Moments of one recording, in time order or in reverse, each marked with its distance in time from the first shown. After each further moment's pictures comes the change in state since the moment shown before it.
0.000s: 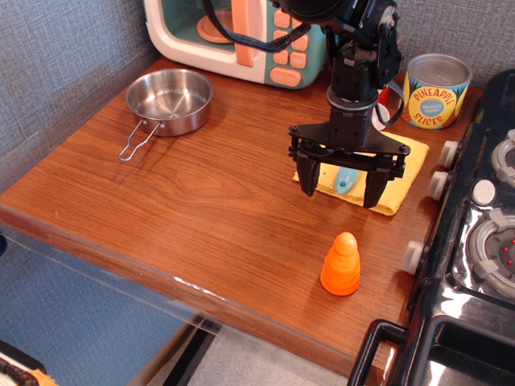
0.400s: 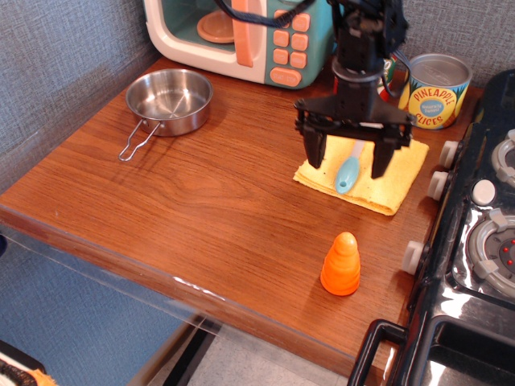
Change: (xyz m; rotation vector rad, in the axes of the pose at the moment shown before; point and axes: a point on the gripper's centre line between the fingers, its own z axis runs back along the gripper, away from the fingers) arm 0.024 0.005 0.016 -0.010 -0.057 0.034
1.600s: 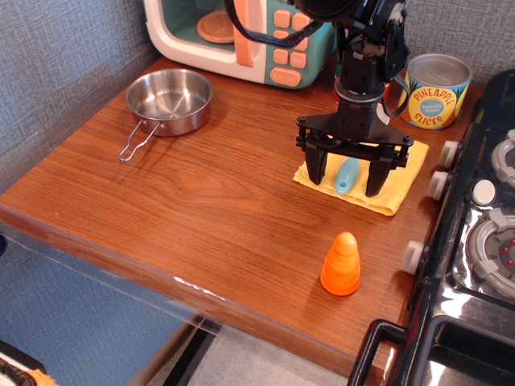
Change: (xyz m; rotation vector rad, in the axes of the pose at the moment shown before) arm -0.006 -0.004 -0.026 0.034 0.044 -0.024
